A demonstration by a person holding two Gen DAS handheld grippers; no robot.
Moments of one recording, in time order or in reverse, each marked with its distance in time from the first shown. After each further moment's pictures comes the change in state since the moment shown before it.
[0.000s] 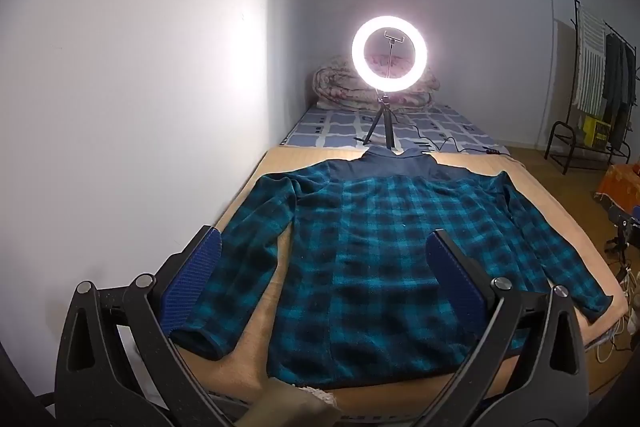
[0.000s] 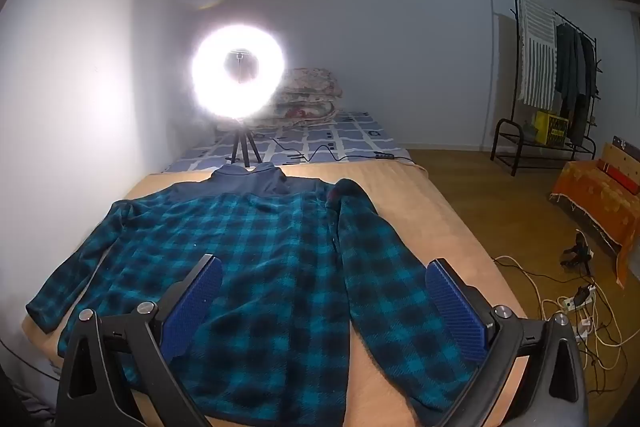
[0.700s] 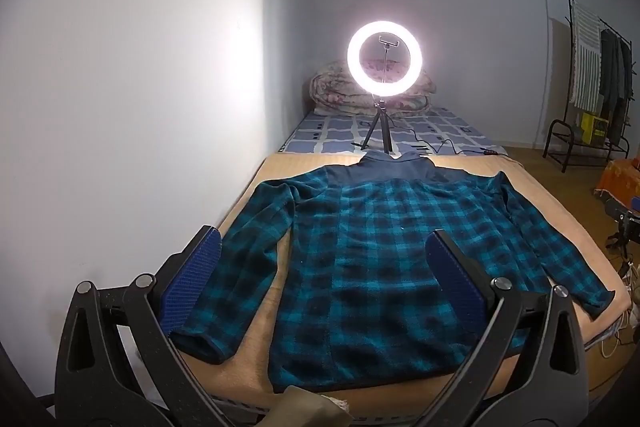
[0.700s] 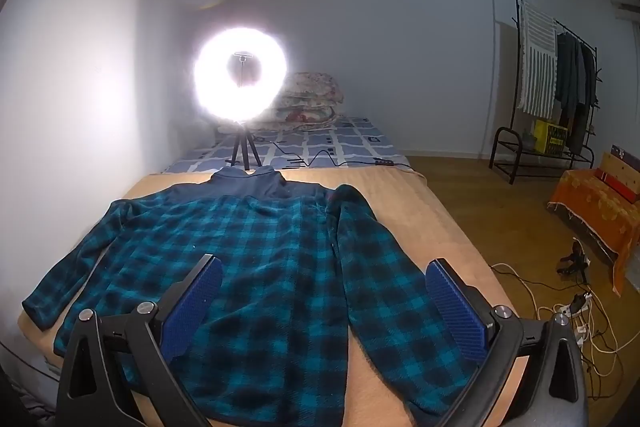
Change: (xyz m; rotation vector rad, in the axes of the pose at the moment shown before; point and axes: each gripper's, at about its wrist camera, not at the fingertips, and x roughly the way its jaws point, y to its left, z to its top) left arm -0.007 -0.005 0.005 0.027 -0.013 0.006; right arm -0.004 0.009 0.002 -0.026 -0.009 -0.014
